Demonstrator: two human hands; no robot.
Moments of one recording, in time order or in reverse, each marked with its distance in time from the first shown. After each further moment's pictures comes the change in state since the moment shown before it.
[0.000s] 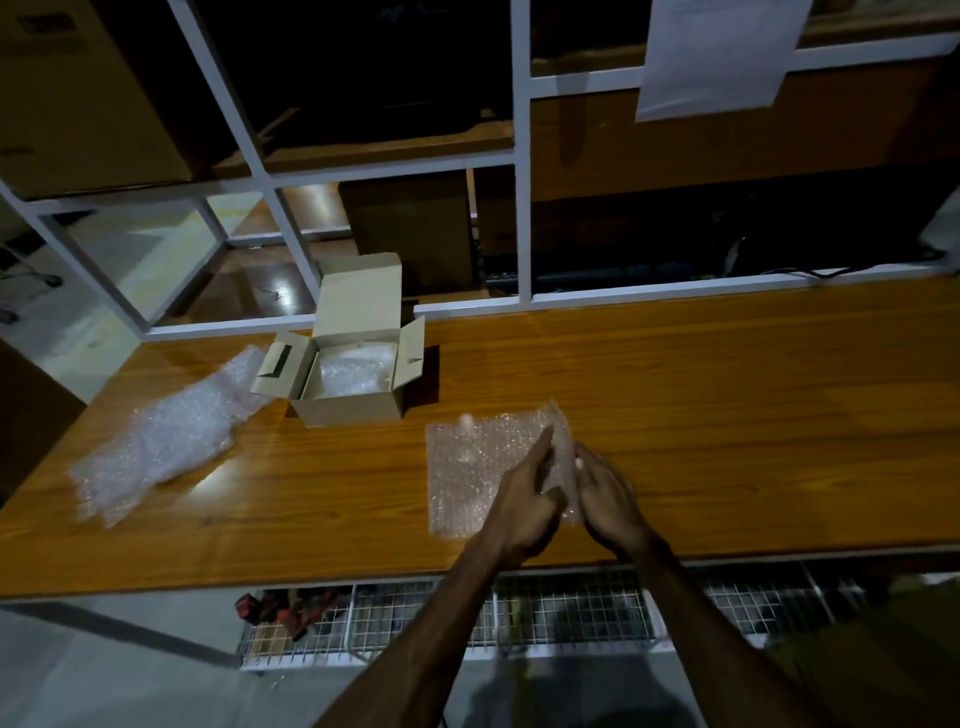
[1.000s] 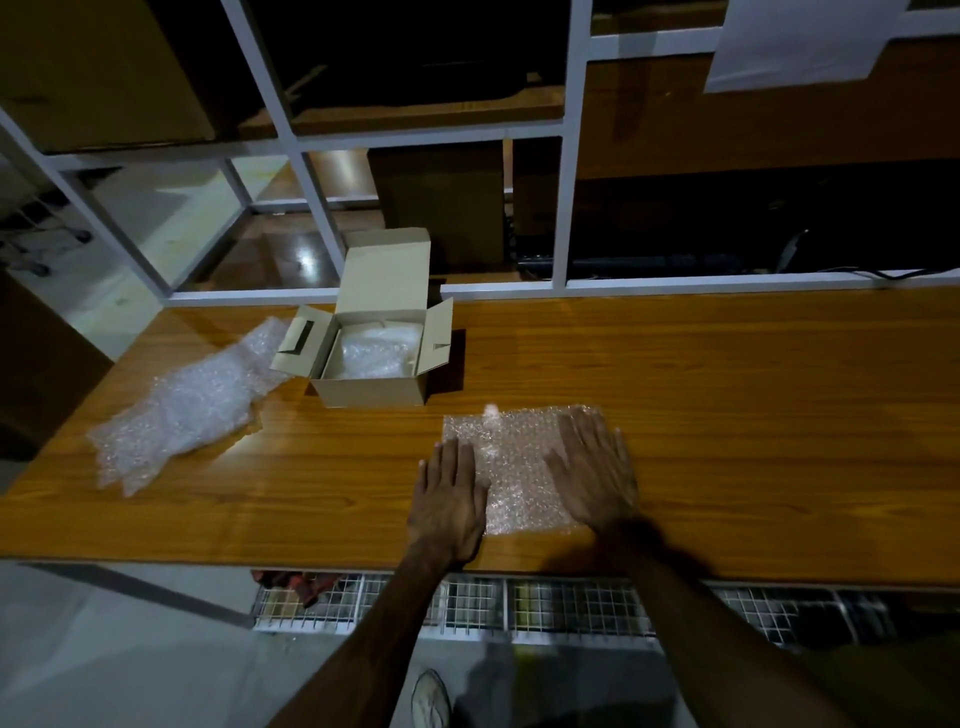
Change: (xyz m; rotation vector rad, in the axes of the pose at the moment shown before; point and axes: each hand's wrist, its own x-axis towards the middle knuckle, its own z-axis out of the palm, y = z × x) left_hand -0.015 -0.093 -0.084 1.072 0.136 -0.241; right_hand 0.056 -0.023 0.041 -0.584 -0.046 -0.083
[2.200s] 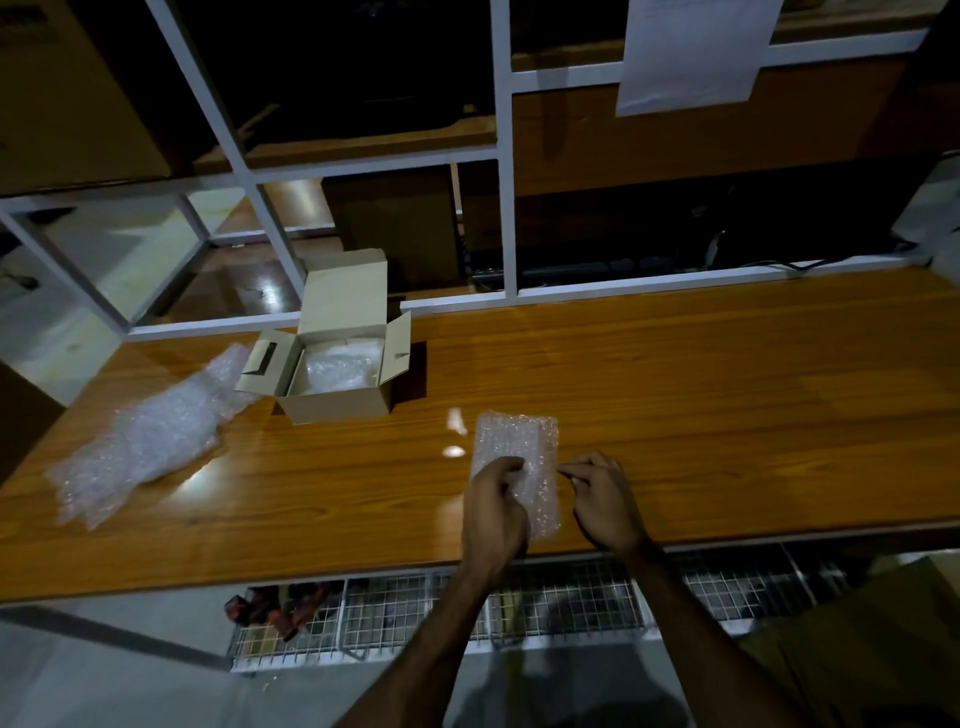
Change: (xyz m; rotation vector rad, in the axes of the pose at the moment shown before) left_hand -0.025 0.104 0.007 -0.839 0.296 0.072; right_hand -0.071 0.050 -0.008 0.435 0.157 0.046
